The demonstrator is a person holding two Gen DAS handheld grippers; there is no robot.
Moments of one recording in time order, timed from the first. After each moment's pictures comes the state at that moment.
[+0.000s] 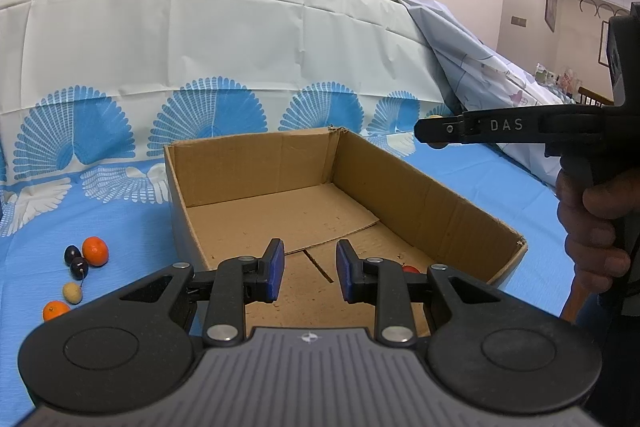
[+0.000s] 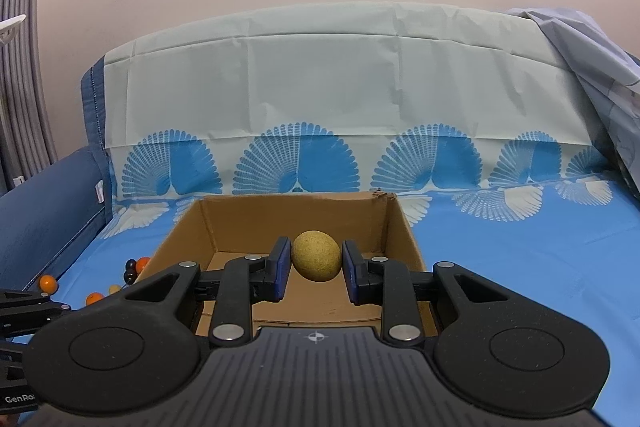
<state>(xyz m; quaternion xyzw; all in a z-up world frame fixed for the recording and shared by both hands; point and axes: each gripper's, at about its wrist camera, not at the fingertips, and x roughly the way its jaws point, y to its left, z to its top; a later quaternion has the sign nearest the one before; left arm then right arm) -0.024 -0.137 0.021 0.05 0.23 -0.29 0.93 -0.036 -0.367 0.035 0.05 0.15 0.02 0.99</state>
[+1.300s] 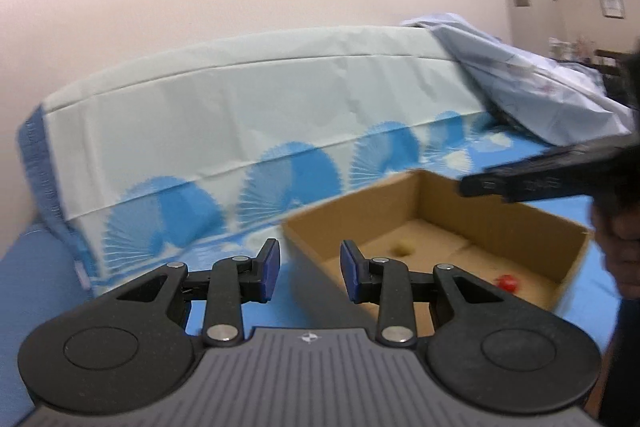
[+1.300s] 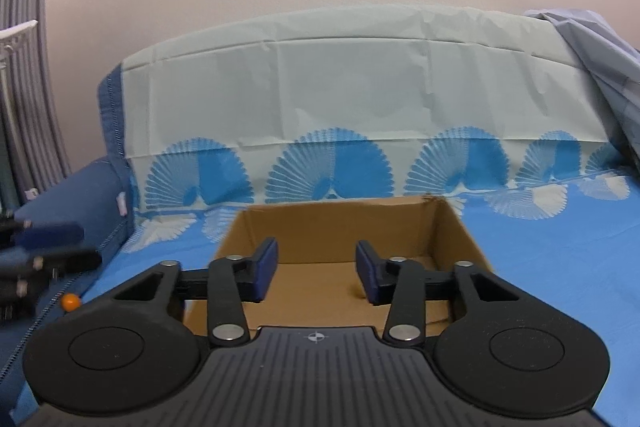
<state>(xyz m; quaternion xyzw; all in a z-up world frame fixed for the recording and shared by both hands) -0.010 -0.052 0.076 0.14 0.14 -0.23 0.95 -0.029 -0.304 0.040 0.07 0.14 0.03 0.99</state>
